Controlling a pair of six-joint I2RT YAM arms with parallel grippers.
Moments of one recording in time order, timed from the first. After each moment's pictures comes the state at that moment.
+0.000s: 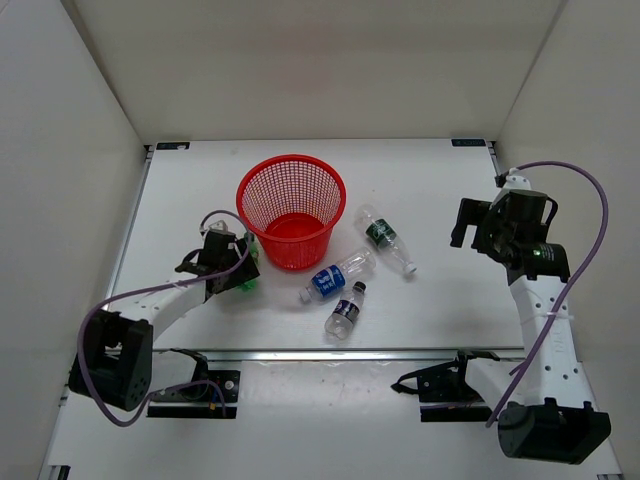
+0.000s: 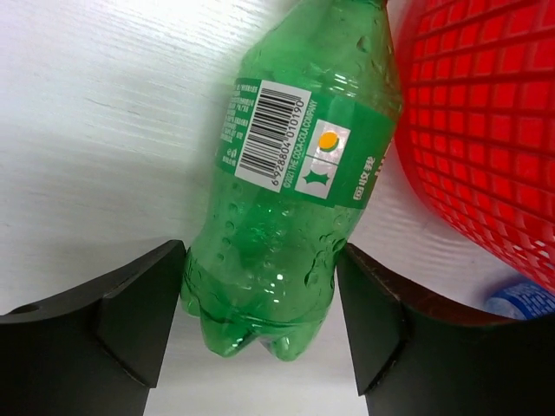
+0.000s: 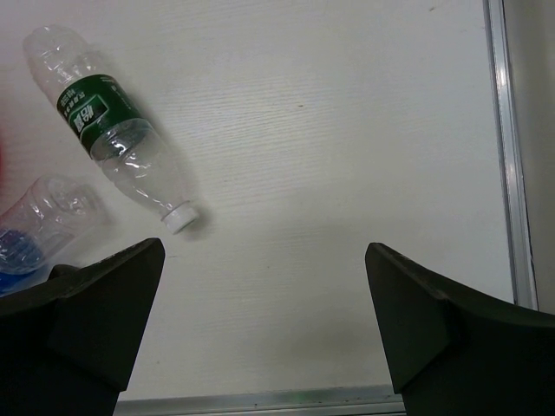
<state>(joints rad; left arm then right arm) -0.30 1.24 0.55 -0.23 -0.10 -0.64 -0.10 0.95 1.05 -0.78 -0.05 0.06</state>
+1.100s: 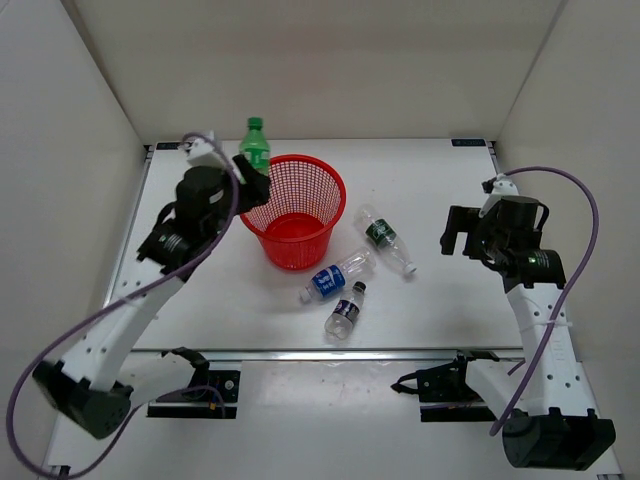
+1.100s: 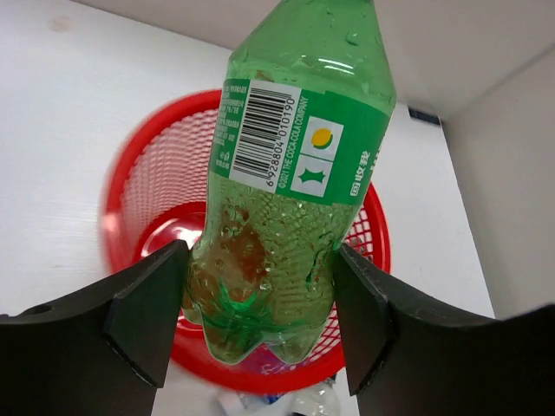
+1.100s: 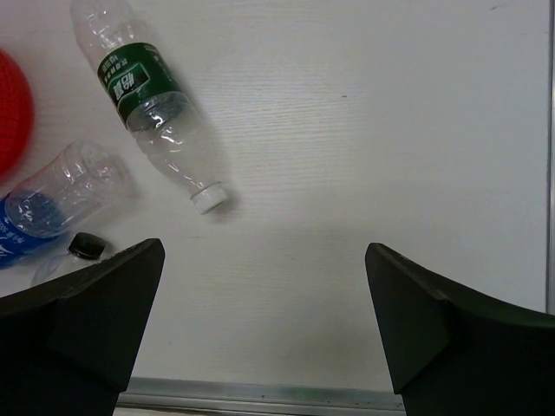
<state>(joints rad) -0.48 1.01 1.17 -0.41 -0.30 -0.56 -0.04 0.90 1.01 -0.78 -0.09 0.06</state>
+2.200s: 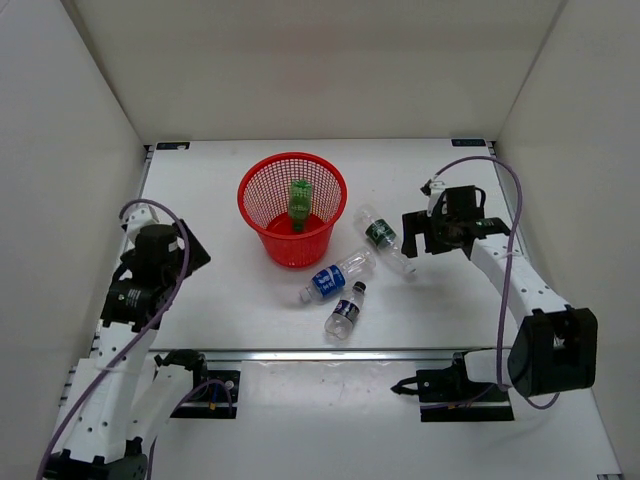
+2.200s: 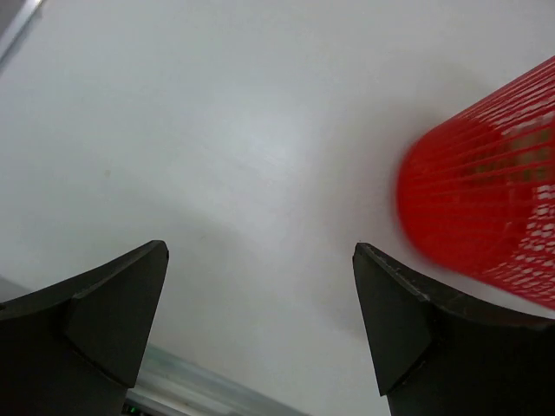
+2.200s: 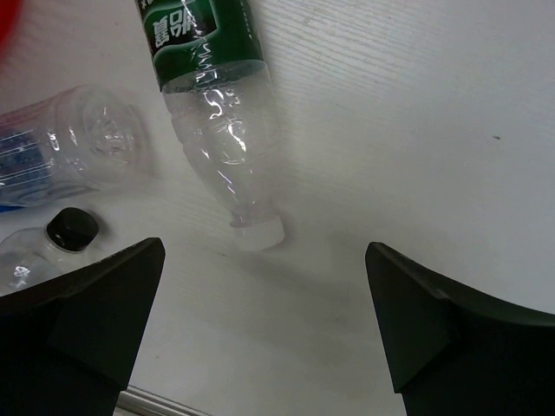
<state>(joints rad) -0.17 0.72 0.96 -0.88 -0.39 -0.58 0.13 1.28 0.95 -0.57 -0.21 -0.05</state>
